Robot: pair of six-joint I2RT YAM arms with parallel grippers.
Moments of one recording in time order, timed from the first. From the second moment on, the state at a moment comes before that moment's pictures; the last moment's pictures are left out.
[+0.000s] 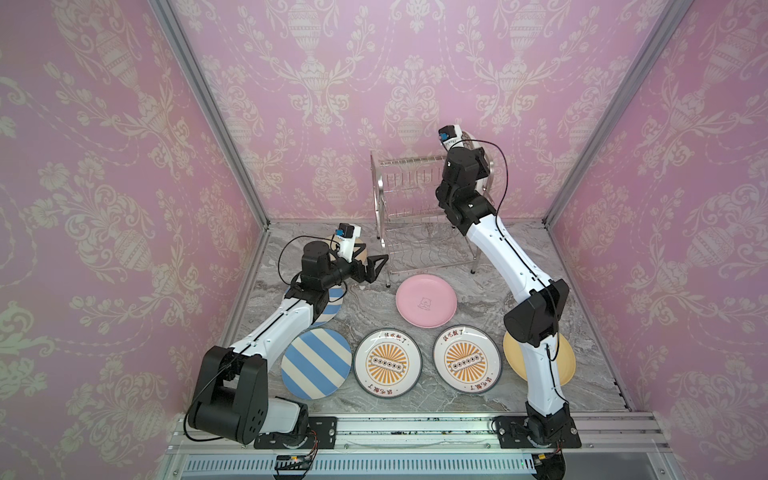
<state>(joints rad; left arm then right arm) -0.23 1.39 0.86 0.32 0.57 -0.20 0.46 2.17 2.38 -0.07 1.07 -0.80</state>
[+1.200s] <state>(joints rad) -0.23 1.39 0.86 0.28 0.57 -0.20 0.49 1.99 2.33 -0.19 1.05 -0.75</state>
